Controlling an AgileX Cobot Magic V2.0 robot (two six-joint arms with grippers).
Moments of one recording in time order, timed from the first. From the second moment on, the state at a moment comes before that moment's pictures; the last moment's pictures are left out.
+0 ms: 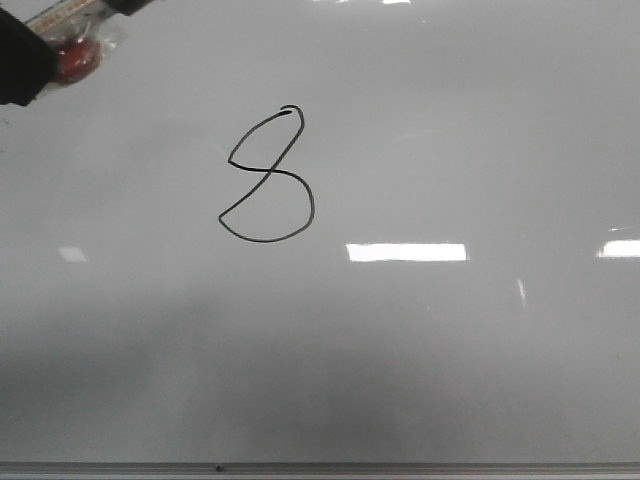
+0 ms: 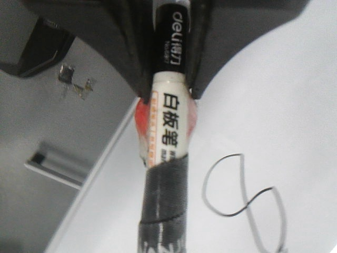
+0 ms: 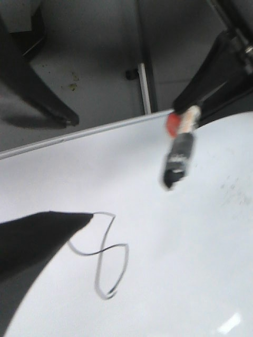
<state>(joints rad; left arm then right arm) -0.41 0.99 -0.81 -0.44 0.69 0.77 0.54 1.16 -1.13 0.61 0.76 -0.97</state>
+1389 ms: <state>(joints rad) -0.08 1.37 -0.49 -0.52 -0.34 0.44 0.27 0.48 -0.36 0.63 0.36 -0.68</state>
